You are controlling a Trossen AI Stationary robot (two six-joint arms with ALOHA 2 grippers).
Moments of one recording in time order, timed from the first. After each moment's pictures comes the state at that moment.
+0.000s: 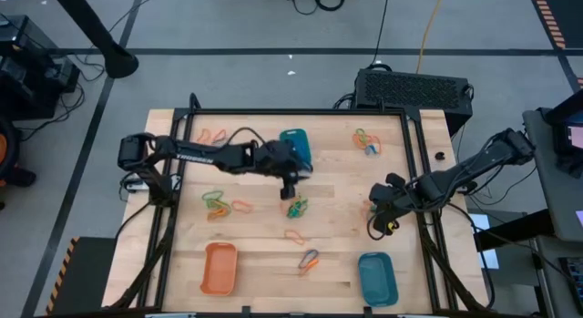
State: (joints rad) left arm 0.09 1.70 1.13 0.00 0.03 0.11; right arm 0.43 1.01 0.62 -0.85 0.26 0.78
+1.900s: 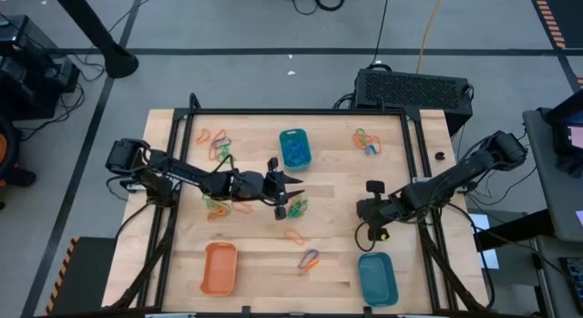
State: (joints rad) left arm -0.11 1.62 0.79 0.56 -0.26 0.04; right arm 0.42 1.21 0.57 -0.55 0.28 0.40
